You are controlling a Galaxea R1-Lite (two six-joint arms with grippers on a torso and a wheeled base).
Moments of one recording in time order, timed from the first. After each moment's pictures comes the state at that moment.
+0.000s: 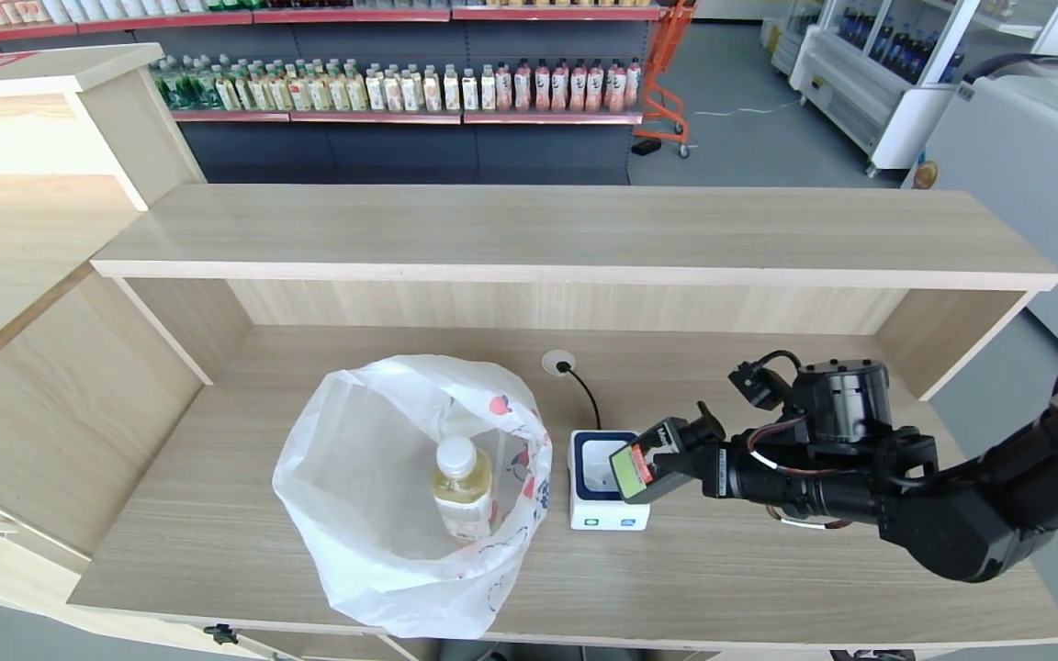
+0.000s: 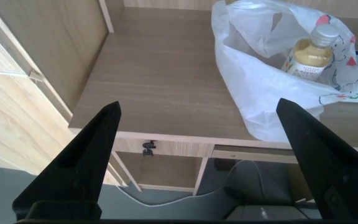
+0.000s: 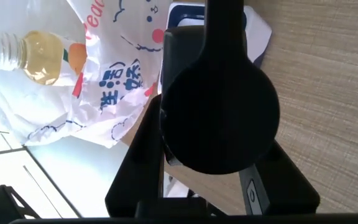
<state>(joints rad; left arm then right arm) 0.00 0.00 0.00 0.00 0.01 -0.01 0.36 1.96 -0.70 -0.78 0.38 0.32</state>
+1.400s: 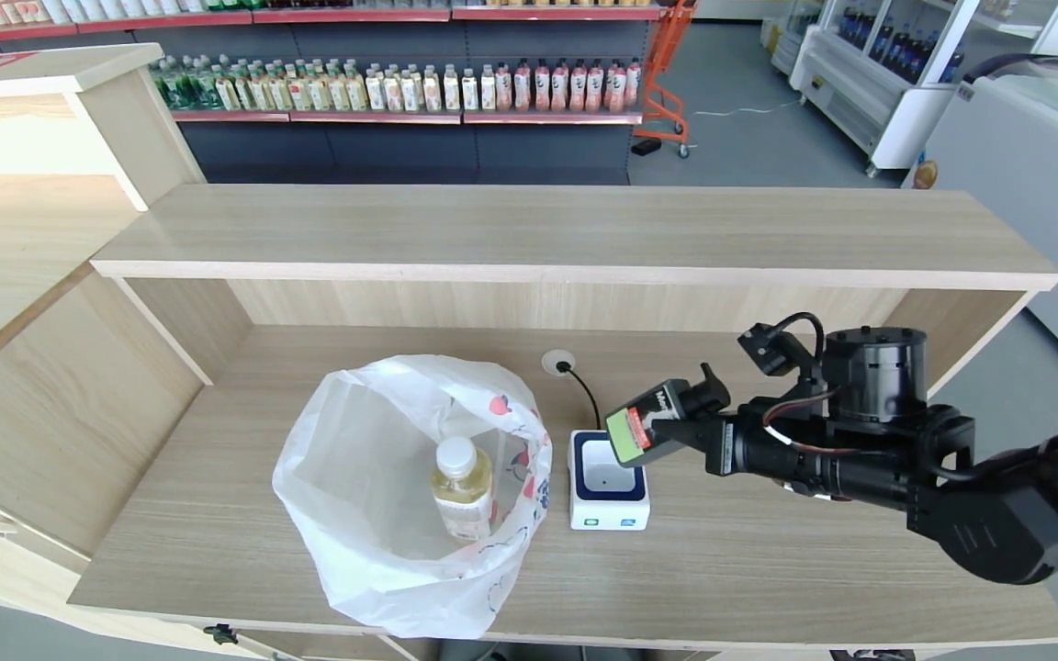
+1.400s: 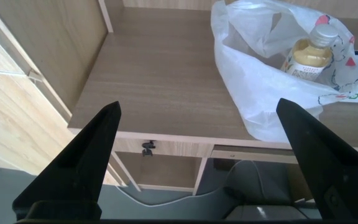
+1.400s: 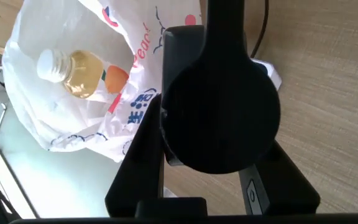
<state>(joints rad) 0.00 0.00 0.00 0.00 0.01 -0.01 0.40 1.83 -0.69 -0.80 0.33 0.23</state>
